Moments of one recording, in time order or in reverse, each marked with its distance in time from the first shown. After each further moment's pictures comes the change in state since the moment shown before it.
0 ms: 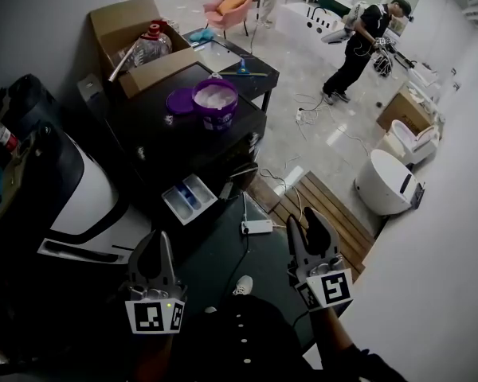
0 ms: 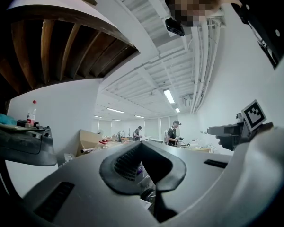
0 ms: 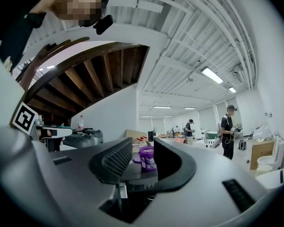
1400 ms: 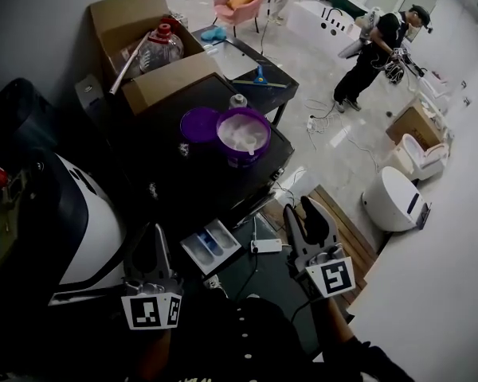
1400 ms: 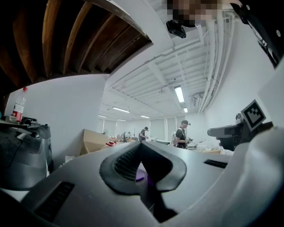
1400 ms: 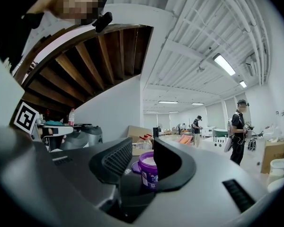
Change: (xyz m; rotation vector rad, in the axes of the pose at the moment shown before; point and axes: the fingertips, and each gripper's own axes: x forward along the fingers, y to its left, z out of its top) left arm 0.160 0.132 -0.016 -0.019 -0.004 0.061; right arm 0.225 -0.004 -0.019 -0.018 0.059 0.050
